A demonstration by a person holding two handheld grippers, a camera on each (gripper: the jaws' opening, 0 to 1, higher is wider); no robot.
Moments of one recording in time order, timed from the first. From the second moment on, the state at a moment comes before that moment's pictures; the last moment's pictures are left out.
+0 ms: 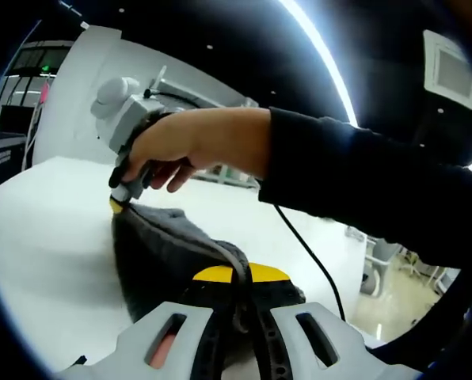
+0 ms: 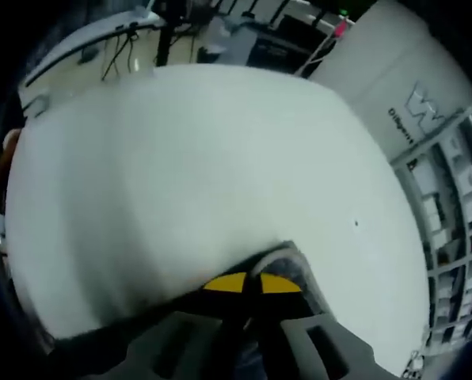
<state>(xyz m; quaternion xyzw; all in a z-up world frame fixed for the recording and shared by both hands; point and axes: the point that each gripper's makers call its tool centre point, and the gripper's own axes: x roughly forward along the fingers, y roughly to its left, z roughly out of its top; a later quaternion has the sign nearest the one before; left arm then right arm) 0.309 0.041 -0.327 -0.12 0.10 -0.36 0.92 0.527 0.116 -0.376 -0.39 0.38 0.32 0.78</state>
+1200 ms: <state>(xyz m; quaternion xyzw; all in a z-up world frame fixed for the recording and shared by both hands) 0.307 -0.065 -0.289 -0.14 0.06 -0.43 0.89 0.512 0.000 -0.327 -0.31 0.32 0.33 0.83</state>
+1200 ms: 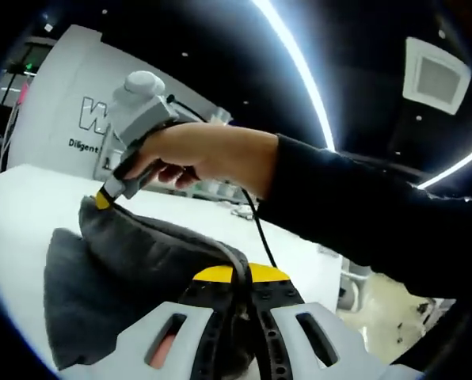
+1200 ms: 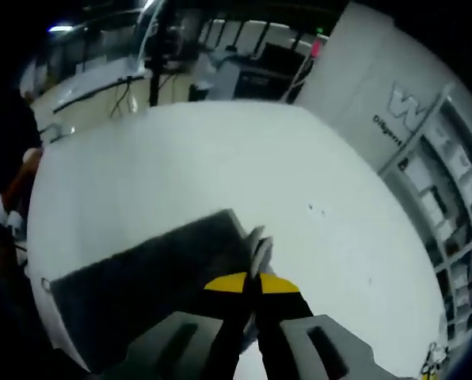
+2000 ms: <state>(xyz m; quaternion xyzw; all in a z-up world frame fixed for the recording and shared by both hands) 0.311 -0.126 -0.305 -0.12 0.07 -0.46 0.88 0.523 -0.089 -0.343 -0.28 0.33 0.29 0.85</state>
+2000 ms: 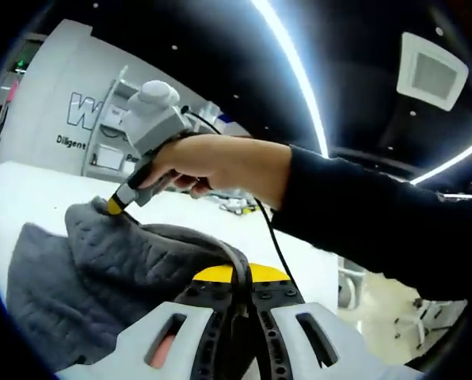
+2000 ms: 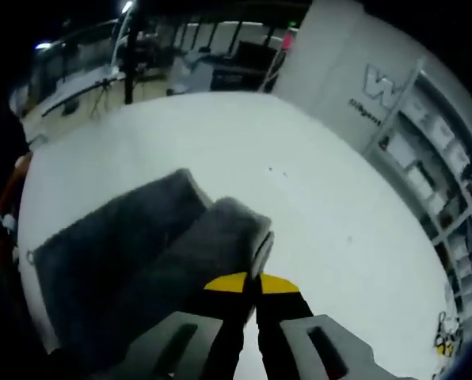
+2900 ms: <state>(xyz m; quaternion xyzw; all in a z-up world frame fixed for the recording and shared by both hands) 0.307 -0.174 -0.336 -0.09 0.12 -0.48 0.86 0.504 -0.188 -0.370 -0.21 0.35 0.24 0.88</state>
